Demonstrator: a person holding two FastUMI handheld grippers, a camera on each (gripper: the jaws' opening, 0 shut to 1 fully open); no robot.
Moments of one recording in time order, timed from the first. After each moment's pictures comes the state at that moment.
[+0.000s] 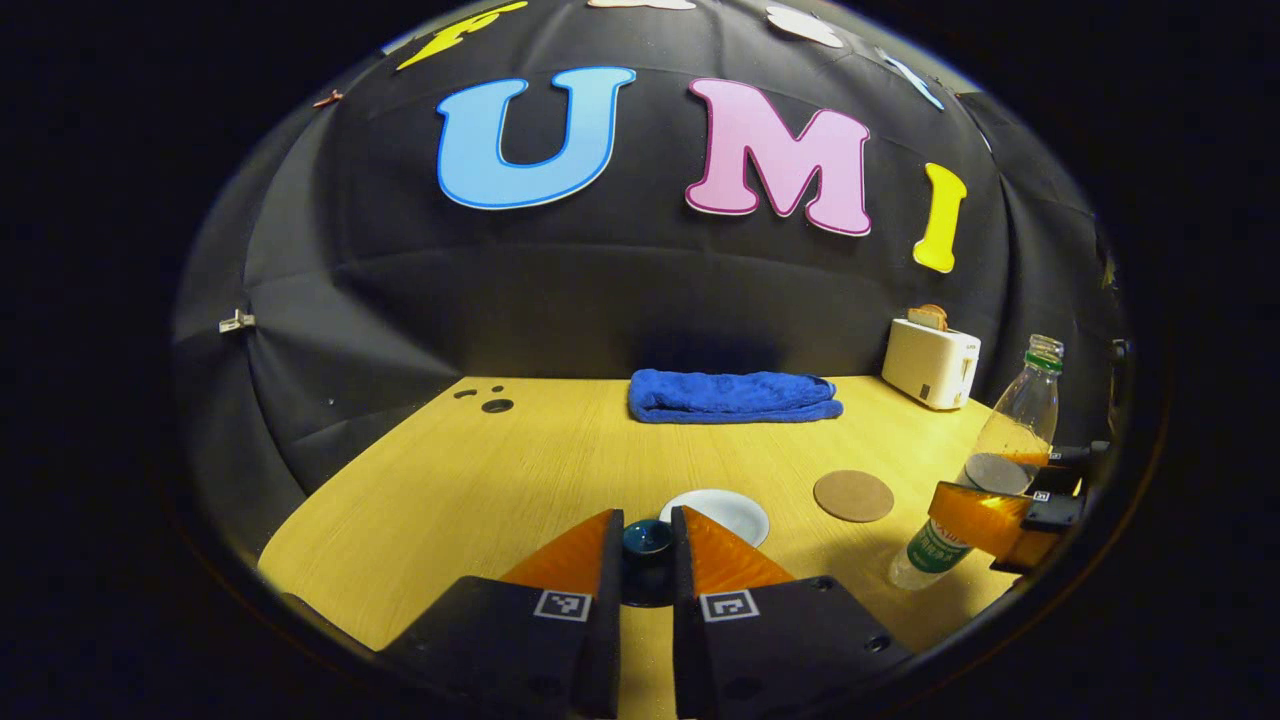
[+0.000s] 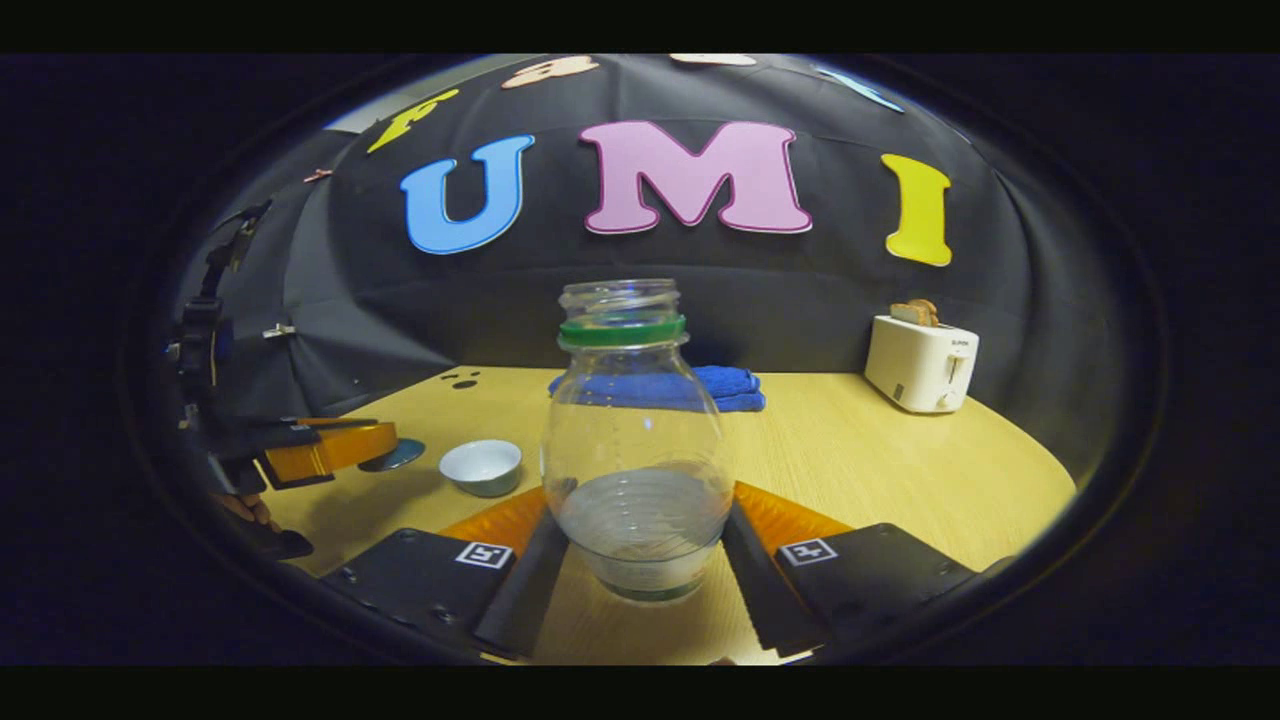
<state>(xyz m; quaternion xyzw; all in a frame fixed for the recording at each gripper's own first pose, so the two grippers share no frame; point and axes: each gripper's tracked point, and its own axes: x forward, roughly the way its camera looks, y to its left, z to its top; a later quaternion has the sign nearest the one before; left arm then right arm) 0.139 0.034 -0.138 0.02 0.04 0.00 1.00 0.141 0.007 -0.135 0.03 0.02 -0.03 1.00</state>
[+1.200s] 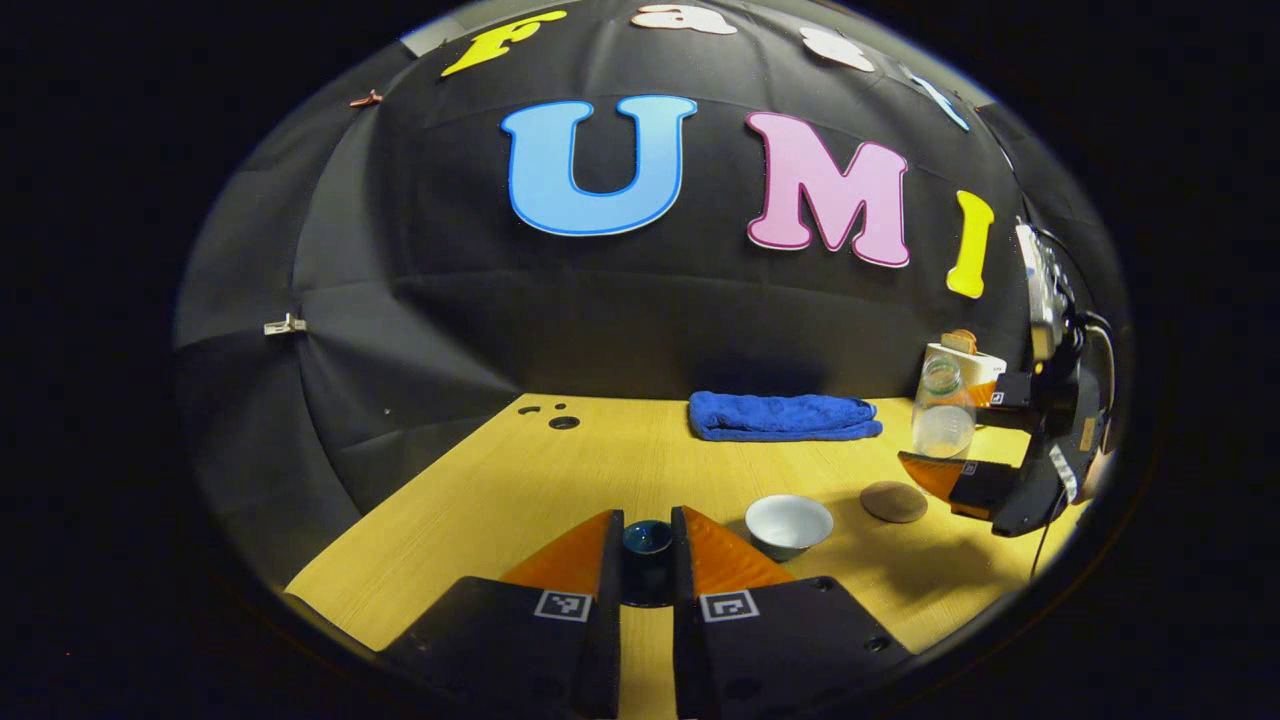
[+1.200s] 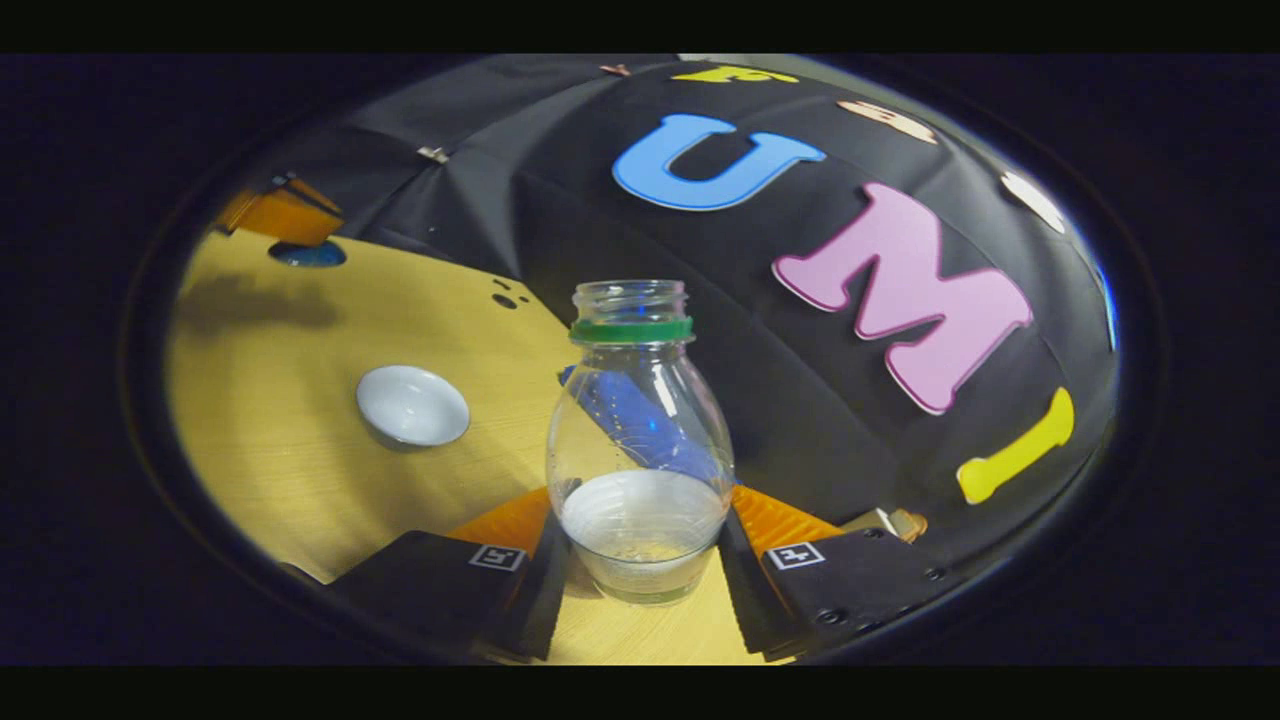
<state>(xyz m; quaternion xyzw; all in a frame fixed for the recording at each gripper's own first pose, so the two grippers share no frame) 0.099 0.104 -0.114 0.00 0.00 0.04 1.00 0.235 0.019 -0.102 -0.41 -0.01 0.03 0.91</state>
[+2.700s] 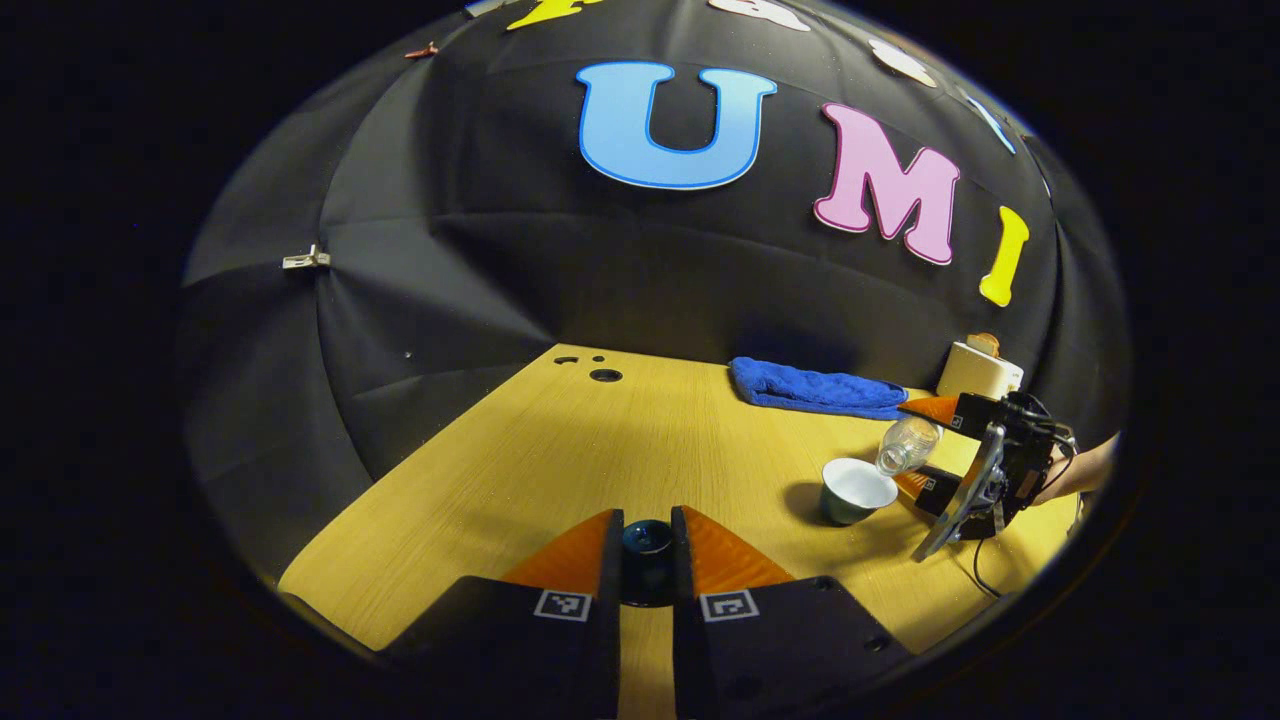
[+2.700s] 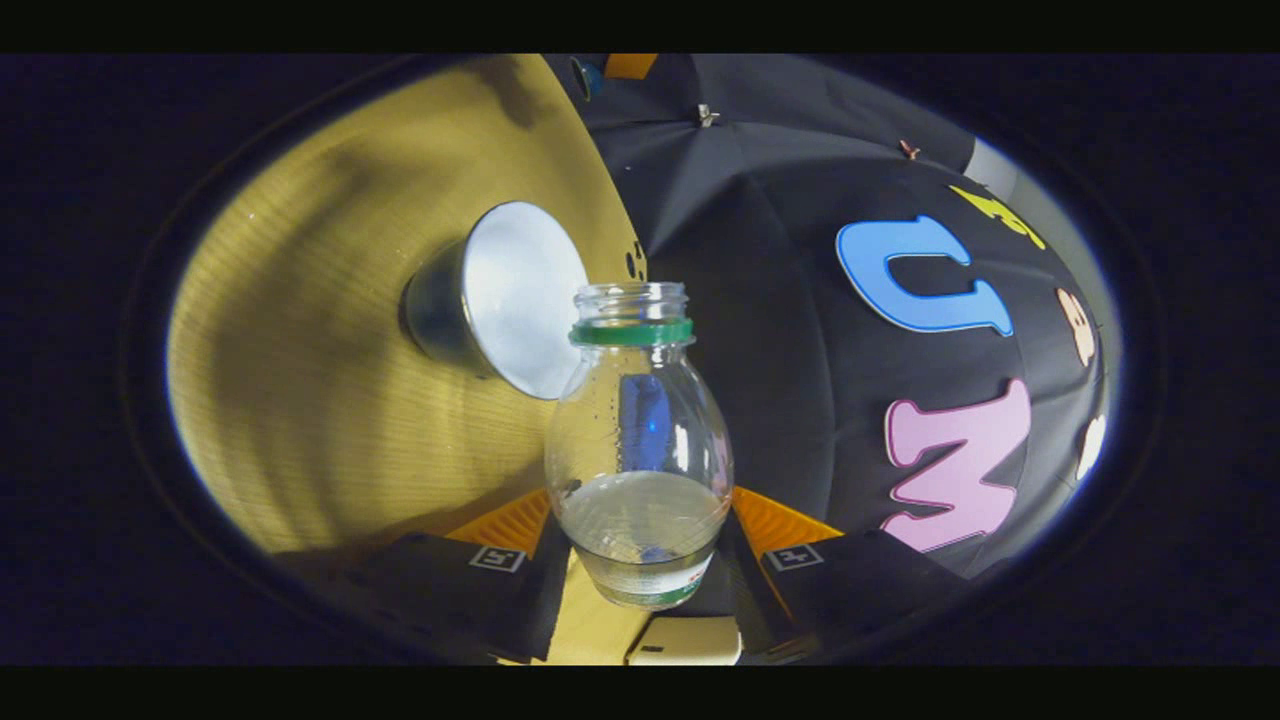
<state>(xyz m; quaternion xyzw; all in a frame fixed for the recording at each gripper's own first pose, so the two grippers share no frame) 0.095 0.170 -0.153 -0.04 0.05 0.05 1.00 0.303 0.045 -0.149 -0.69 -0.07 0.05 0.72</state>
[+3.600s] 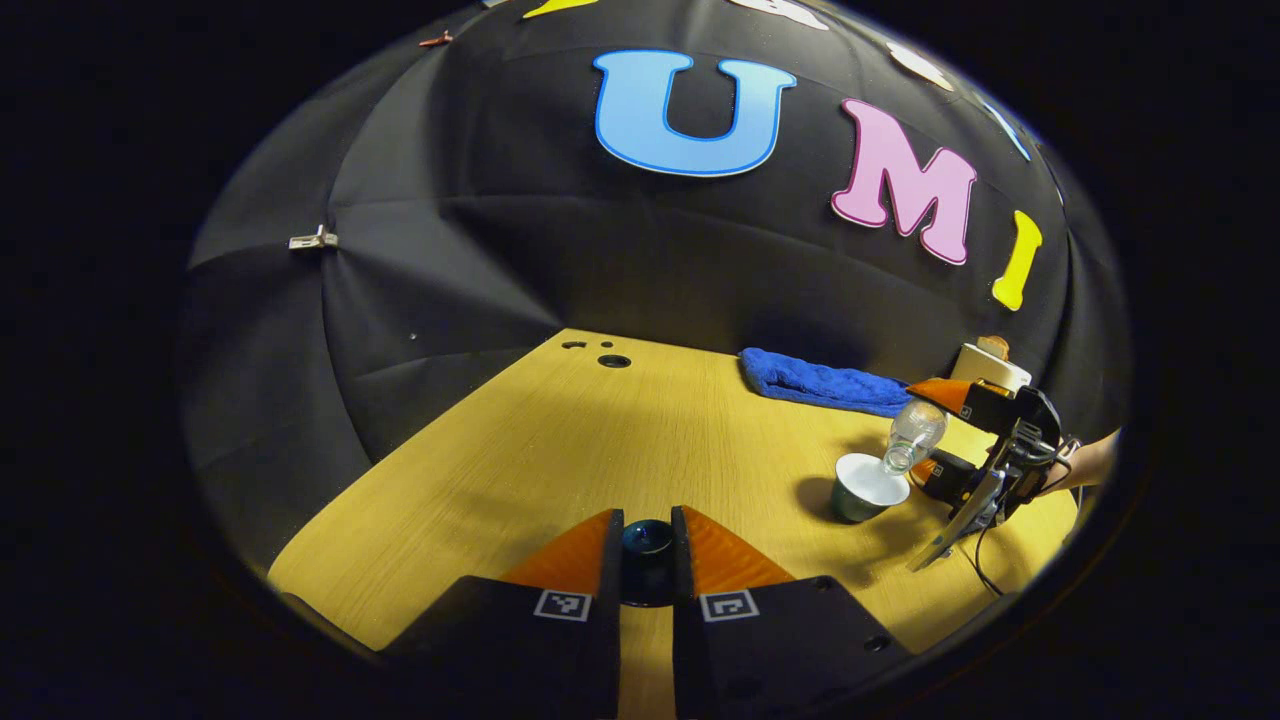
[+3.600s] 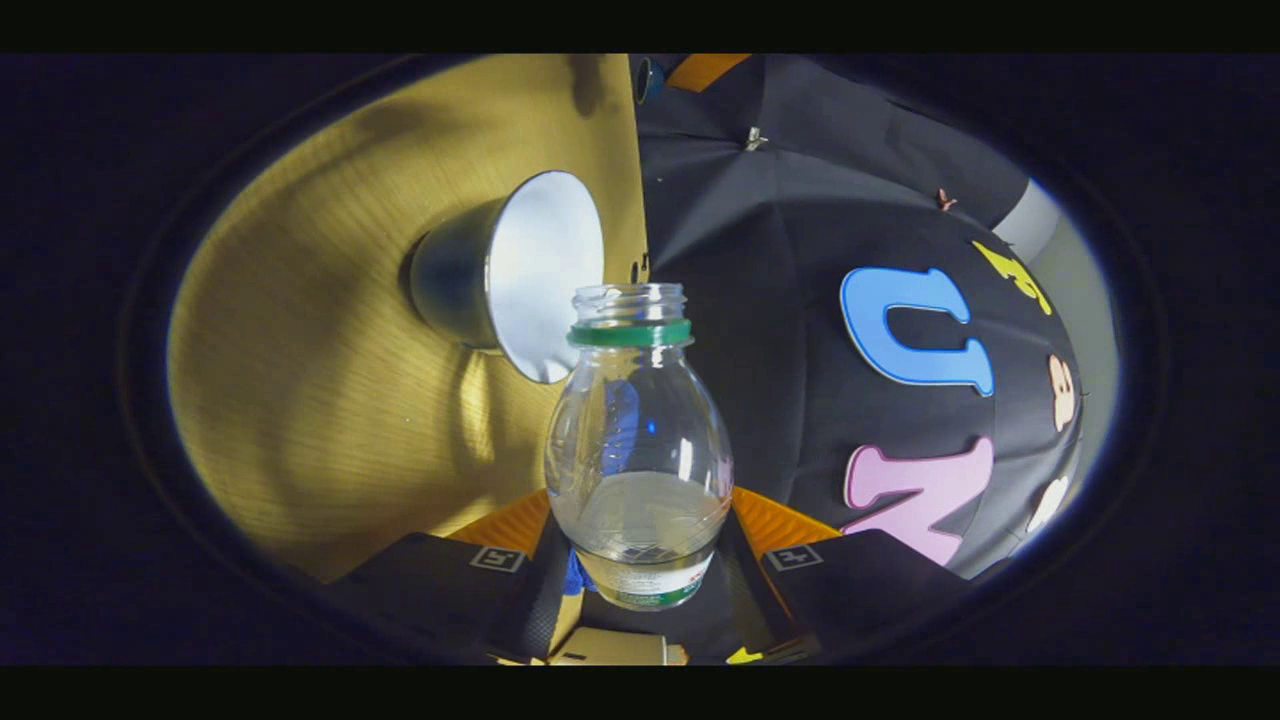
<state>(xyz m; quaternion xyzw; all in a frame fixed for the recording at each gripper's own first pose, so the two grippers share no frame) 0.098 0.176 -0.166 -0.06 0.07 0.06 0.99 0.310 0.053 -0.129 -0.75 -0.12 0.04 0.65</state>
